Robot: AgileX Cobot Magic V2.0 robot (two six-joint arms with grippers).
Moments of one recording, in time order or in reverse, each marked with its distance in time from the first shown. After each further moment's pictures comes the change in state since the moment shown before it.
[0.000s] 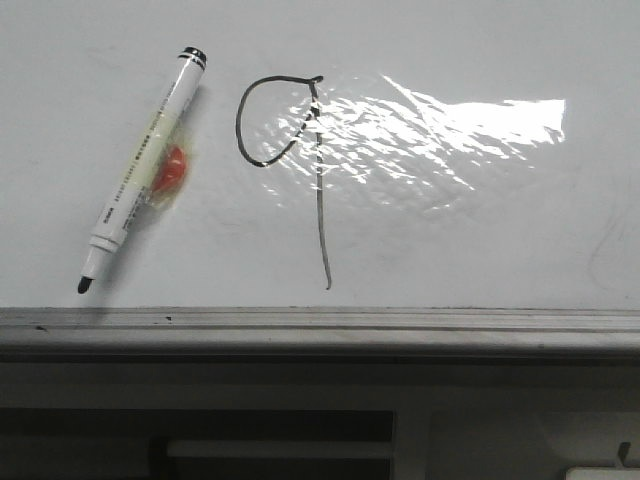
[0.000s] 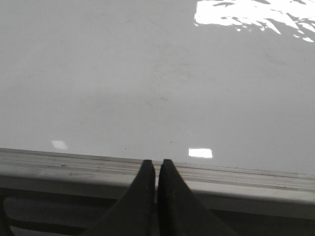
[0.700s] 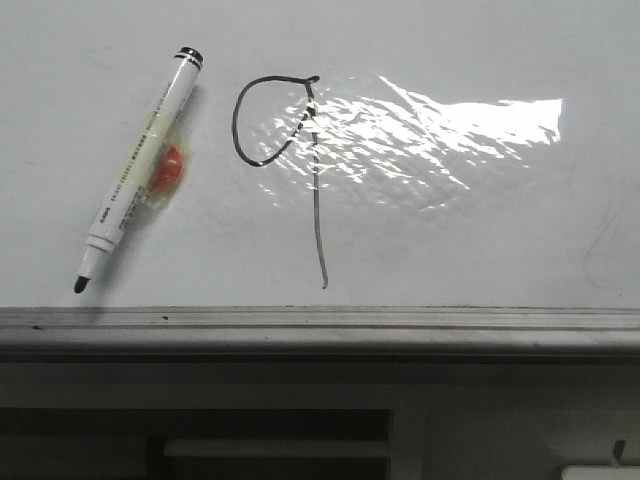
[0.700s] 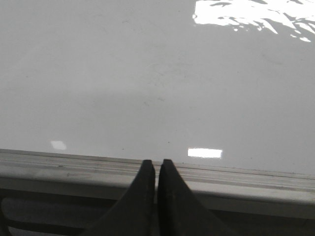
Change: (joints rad) left arm 0.000 0.000 0.000 0.000 0.000 0.000; right arm -0.143 0.000 0.008 -0.015 -0.062 0.000
